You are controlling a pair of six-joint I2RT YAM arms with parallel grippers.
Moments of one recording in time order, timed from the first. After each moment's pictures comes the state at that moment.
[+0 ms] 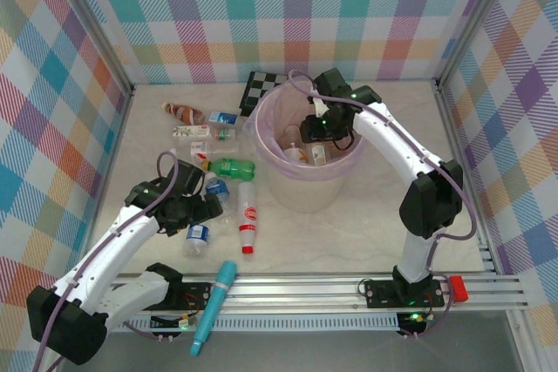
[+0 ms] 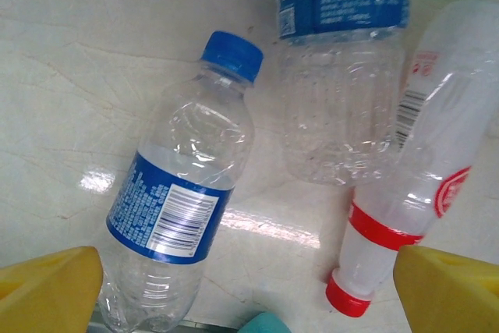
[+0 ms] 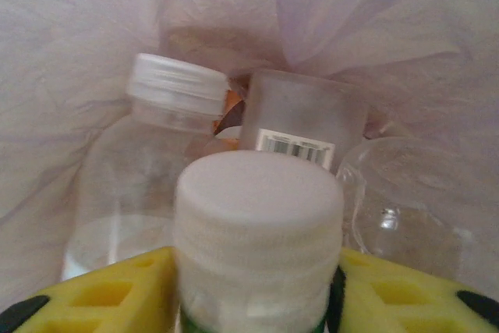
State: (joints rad) left arm -0.42 0.96 0.82 -1.12 -0.04 -0.81; right arm 0.51 1.82 1.76 -1.04 -0.11 0.26
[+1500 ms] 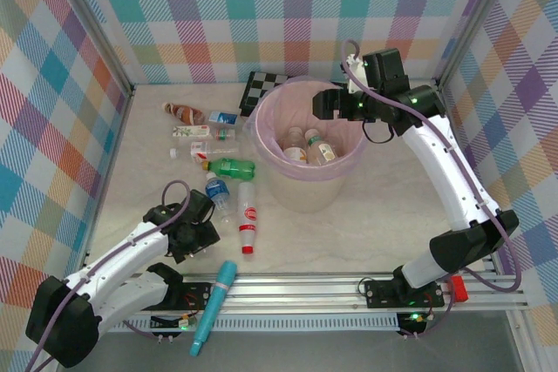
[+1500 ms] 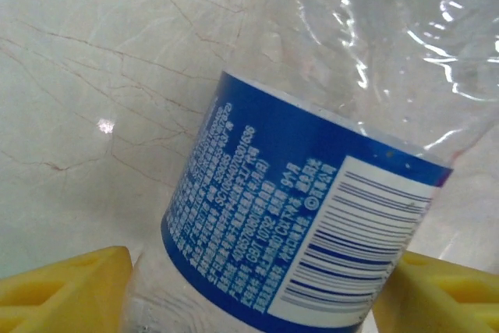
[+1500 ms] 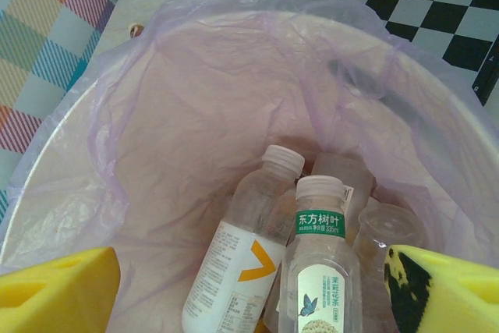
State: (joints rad) left arm -0.52 0.93 0.51 -0.99 -0.07 -1.05; right arm 0.42 1.52 1.80 -1.00 -0.25 0.29
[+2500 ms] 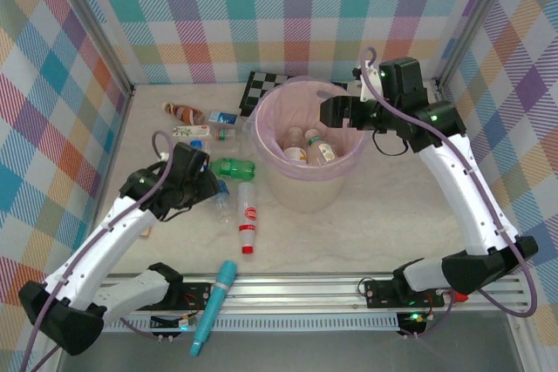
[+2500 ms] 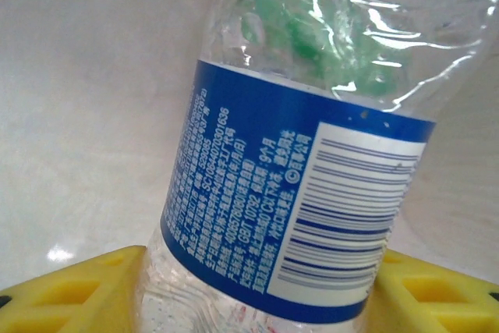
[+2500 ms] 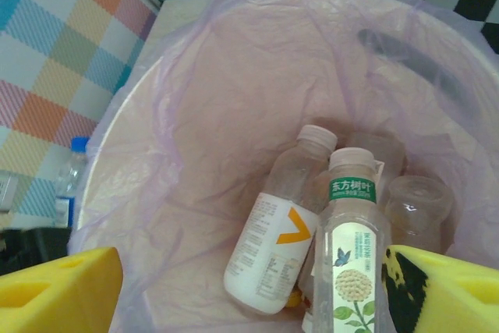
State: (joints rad) left arm -0.51 1.04 1.09 -1.08 -0.20 -0.84; right arm 0.41 1.37 1.71 -0.99 -0.34 0.34
